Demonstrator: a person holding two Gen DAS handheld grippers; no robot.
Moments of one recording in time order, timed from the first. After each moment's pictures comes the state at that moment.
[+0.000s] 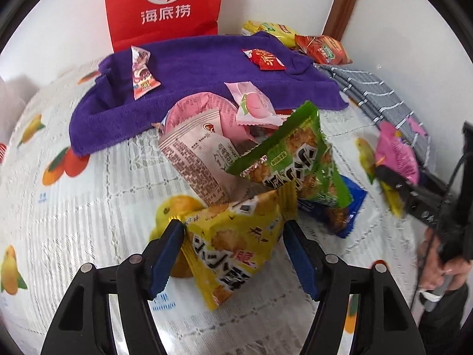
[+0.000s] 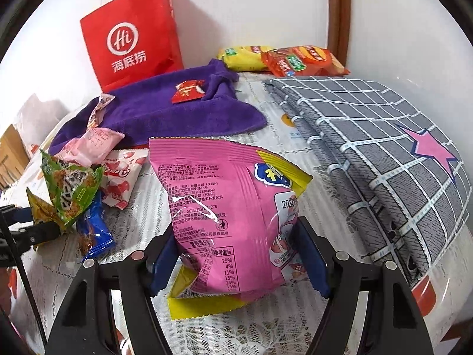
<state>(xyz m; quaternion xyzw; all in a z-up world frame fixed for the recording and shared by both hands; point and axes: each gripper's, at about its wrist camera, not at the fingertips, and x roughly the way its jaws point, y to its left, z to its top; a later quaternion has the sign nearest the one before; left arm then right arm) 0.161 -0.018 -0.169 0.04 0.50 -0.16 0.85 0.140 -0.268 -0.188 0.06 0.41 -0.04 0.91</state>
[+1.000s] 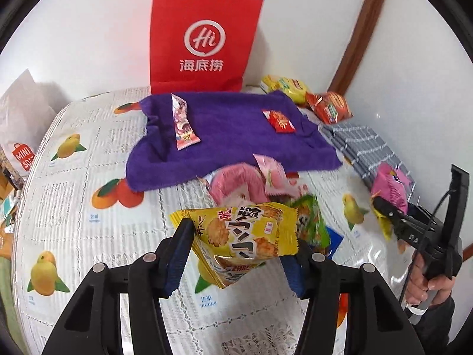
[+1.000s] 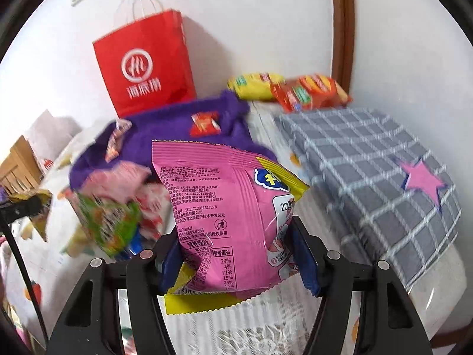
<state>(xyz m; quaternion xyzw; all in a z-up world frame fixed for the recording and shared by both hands) 0.162 0.037 -0.092 -0.03 0.45 -0.14 0.88 0.145 -0.252 -0.122 0.06 0.38 -0.01 0.92</state>
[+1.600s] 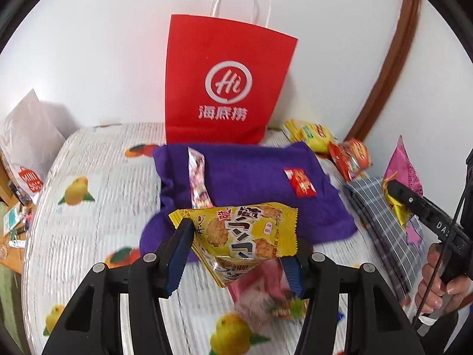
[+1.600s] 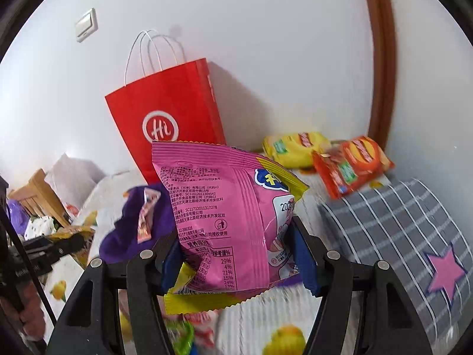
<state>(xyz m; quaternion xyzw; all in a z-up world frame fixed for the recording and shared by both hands) 0.242 0.040 -0.054 -0.06 0.41 -0.09 0.91 0.261 -0.225 -0.049 0.08 0.33 0.04 0.94</state>
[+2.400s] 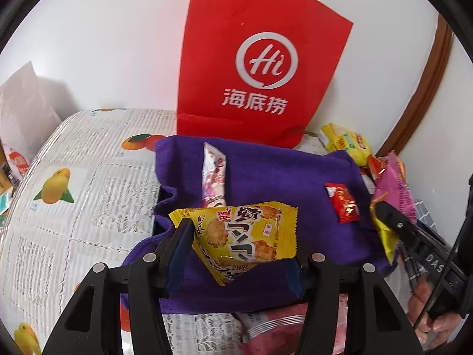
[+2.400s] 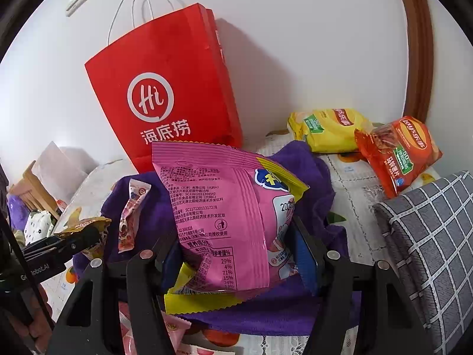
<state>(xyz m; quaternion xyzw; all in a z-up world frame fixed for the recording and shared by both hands) 0.306 0.041 -0.125 -0.09 0.41 -0.04 0.91 0.325 -0.201 -0.131 0.07 0.35 0.06 0.93</state>
